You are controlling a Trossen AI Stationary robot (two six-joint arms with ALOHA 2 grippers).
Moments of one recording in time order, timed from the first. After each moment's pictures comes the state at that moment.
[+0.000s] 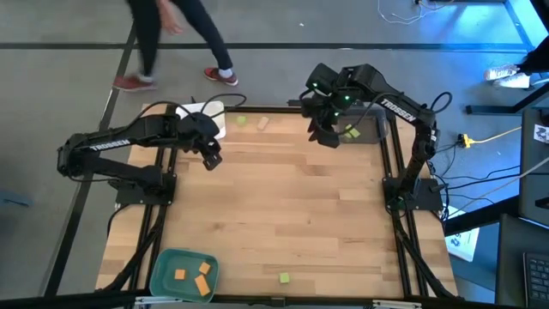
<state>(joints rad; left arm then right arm) 0.25 1.04 1.10 -0.98 -0.23 -0.31 -0.41 1.80 2.12 -1.51 -0.38 -0.33</state>
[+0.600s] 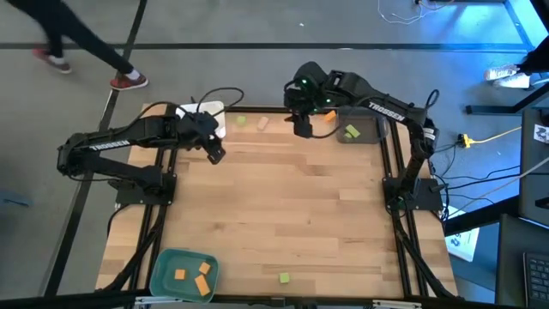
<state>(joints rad) 0.23 1.04 1.10 -0.92 -0.39 -0.39 -0.44 1.81 1.91 -0.96 -0.17 -0.42</state>
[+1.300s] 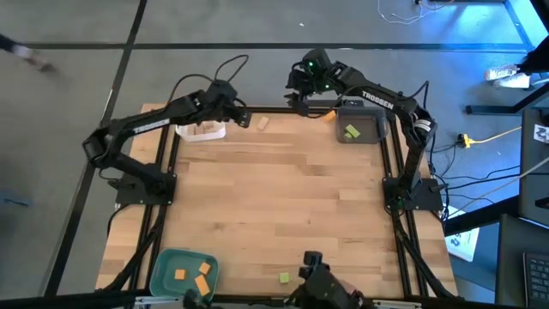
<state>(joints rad) 0.61 1.39 1.10 -0.43 -0.17 -0.47 -0.67 1.87 1.72 -0.55 -0.24 -0.51</state>
